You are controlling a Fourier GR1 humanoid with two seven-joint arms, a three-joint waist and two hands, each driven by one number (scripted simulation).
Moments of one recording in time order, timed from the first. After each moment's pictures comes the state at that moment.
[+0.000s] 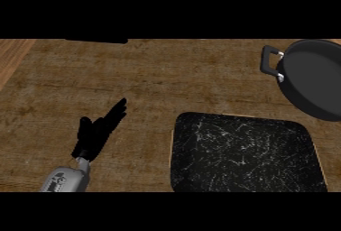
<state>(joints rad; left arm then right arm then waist) -0.15 0.19 -0.20 -1.36 0.09 -0.10 0.15 -0.51 -1.12 -0.06 -0.57 0.01 0.37 -0.83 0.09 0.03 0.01</state>
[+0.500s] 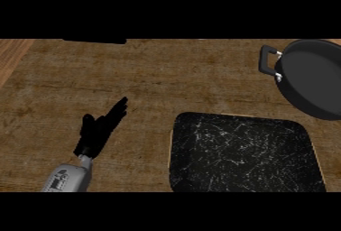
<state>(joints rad) -0.17 0.18 -0.19 -1.33 0.08 -0.09 0.14 -0.76 -1.01 0.11 -0.48 0.24 0.30 -0.83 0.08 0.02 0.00</state>
